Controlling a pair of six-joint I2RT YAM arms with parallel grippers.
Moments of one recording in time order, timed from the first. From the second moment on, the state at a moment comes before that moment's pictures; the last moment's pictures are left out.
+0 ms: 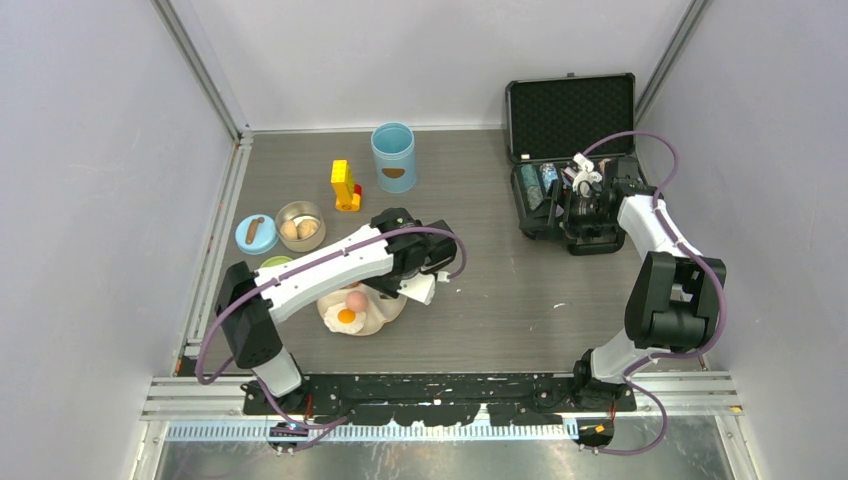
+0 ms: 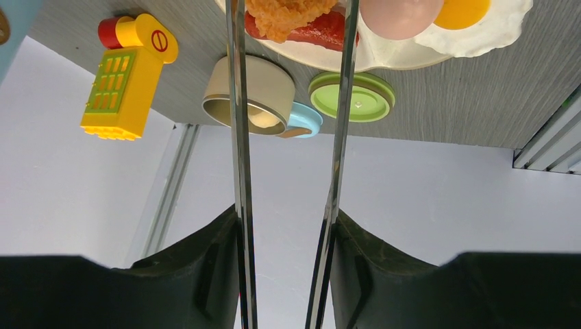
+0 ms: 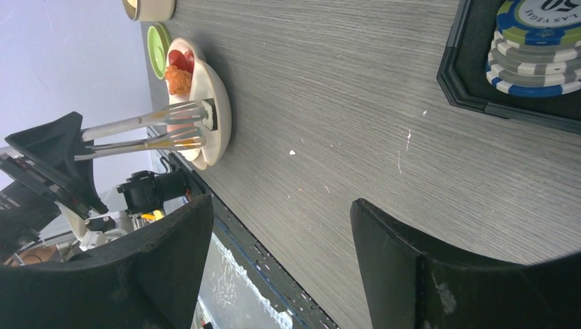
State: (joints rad) left arm -1.02 1.65 1.52 -1.53 -0.53 0.87; right arm -0.16 1.58 1.13 -0.71 -0.93 0.11
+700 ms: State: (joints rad) left arm -1.02 1.70 1.52 -1.54 -0.52 0.86; right arm -0.16 1.58 1.13 -0.71 -0.94 0.11
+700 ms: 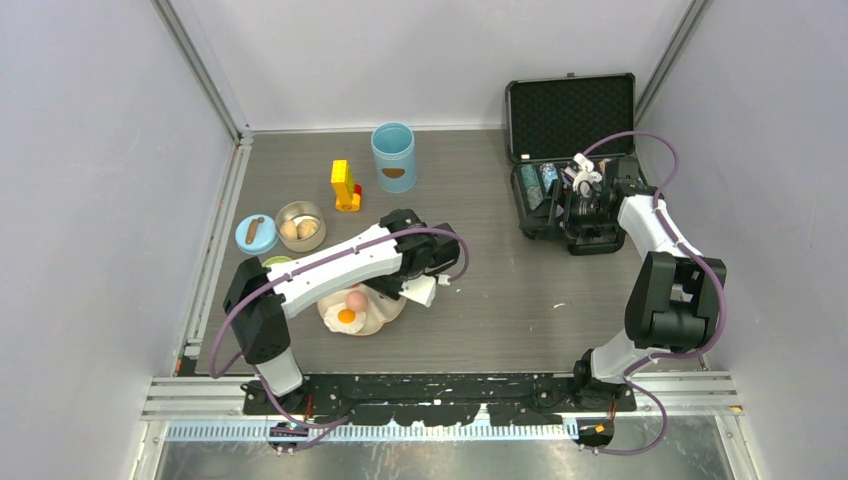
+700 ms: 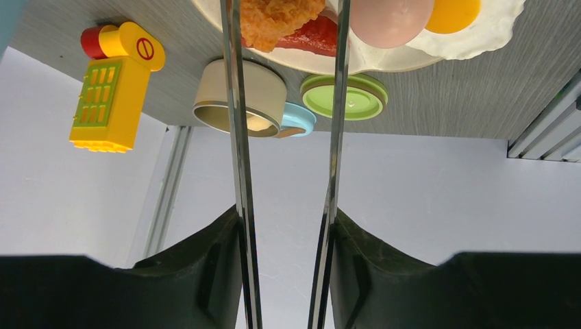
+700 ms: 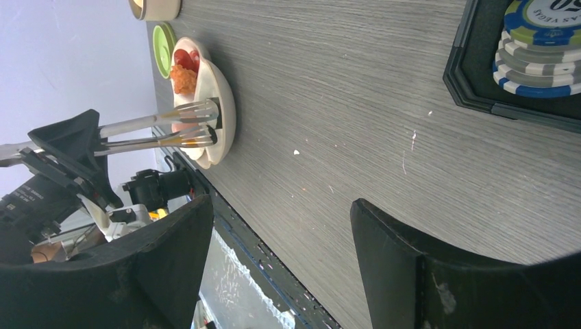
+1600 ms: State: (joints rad) left arm -0.99 1.71 1.51 -1.53 -0.53 0.86; right arm -0.17 1.58 1.13 -0.71 -0.95 0.11
